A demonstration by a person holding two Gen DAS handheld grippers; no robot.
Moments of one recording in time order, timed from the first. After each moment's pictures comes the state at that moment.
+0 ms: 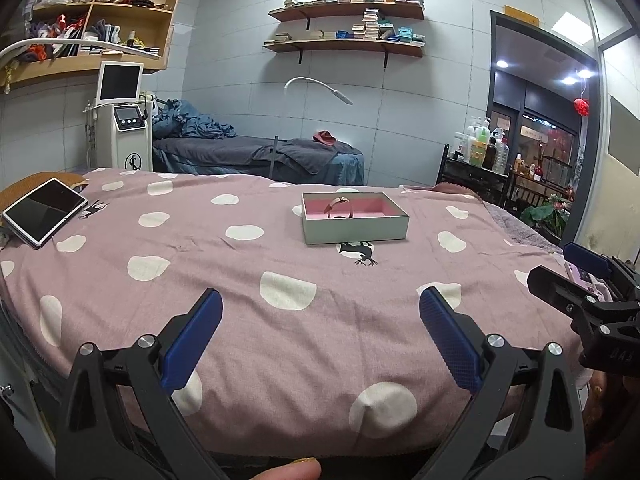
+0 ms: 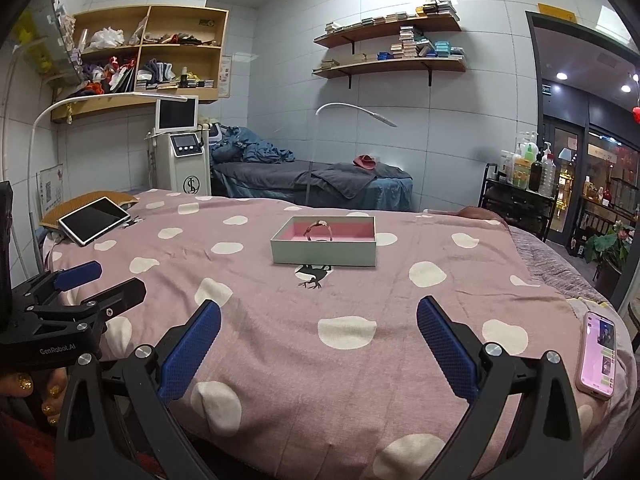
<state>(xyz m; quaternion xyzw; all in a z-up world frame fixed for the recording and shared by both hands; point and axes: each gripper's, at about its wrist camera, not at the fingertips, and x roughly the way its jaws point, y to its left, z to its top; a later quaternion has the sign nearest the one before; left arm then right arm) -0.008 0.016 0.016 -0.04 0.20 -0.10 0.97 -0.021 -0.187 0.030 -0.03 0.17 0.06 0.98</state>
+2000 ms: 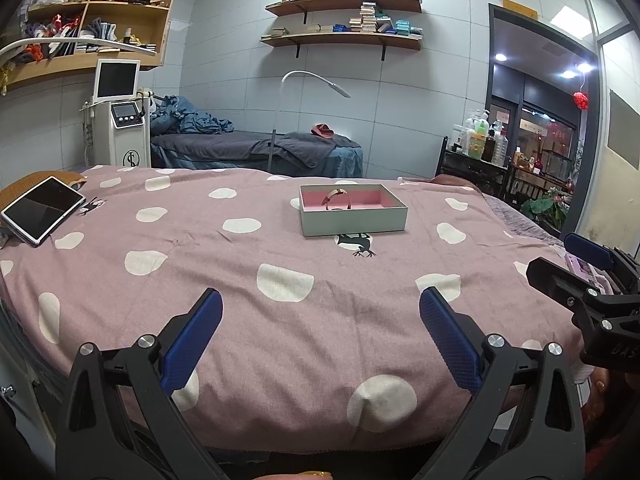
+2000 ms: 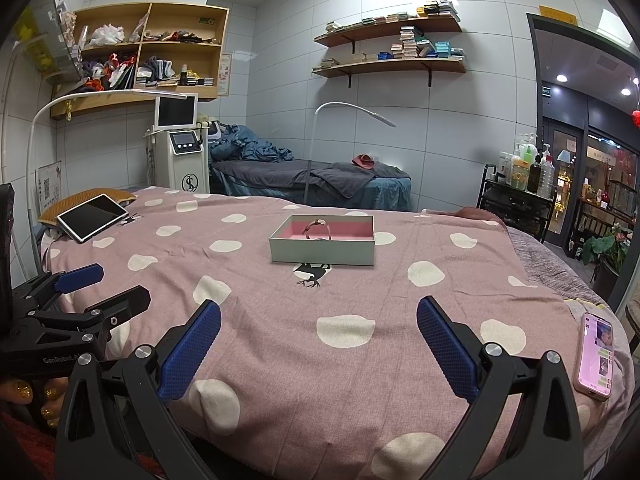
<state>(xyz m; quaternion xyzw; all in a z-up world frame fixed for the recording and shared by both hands) -0.009 0.012 0.011 -0.03 0.21 -0.10 0.97 -0.021 -0.189 0.030 -0.03 0.17 0.06 0.98</state>
